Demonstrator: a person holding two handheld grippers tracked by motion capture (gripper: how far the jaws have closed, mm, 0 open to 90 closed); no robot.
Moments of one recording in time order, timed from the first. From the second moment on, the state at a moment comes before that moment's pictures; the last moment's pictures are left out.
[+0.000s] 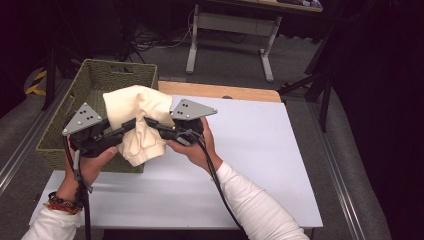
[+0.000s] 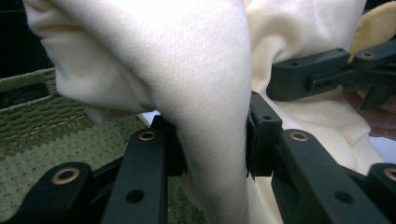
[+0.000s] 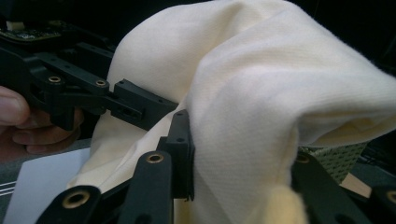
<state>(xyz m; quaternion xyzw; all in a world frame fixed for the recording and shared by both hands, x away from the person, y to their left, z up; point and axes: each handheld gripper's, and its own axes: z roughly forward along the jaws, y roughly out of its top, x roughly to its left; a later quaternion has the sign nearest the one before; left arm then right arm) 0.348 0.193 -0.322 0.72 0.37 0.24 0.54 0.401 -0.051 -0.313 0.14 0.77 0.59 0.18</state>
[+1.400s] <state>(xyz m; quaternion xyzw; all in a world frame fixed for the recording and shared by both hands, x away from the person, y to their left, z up) 0.427 0.246 -0.325 0.74 0.45 0.21 0.46 0.479 0.018 -0.342 0.23 0.77 0.57 0.14</state>
